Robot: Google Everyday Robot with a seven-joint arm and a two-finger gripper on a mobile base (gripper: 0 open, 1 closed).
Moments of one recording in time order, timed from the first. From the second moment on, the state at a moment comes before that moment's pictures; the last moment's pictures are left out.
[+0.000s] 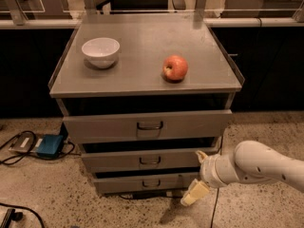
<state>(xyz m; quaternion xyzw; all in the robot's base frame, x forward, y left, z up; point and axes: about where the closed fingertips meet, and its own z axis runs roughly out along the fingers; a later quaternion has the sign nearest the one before) 0.468 -0.138 0.548 -0.53 0.79 0.16 0.27</state>
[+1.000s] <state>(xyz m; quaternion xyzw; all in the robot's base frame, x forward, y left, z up) 0.513 -0.113 0.478 -0.55 0.77 0.14 0.29</state>
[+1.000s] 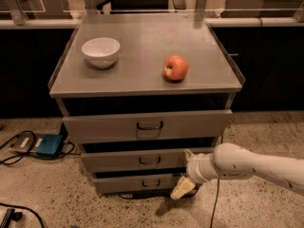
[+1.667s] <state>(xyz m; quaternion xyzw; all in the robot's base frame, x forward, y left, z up) 0.565 -0.130 0.461 -0.55 0.75 0.12 0.34</state>
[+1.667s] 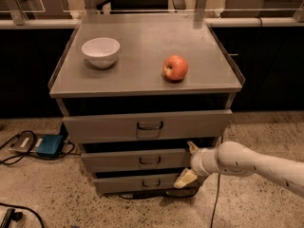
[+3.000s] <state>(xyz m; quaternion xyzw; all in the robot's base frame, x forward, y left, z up) 0.588 -0.117 0.432 -0.57 0.74 0.09 0.35</state>
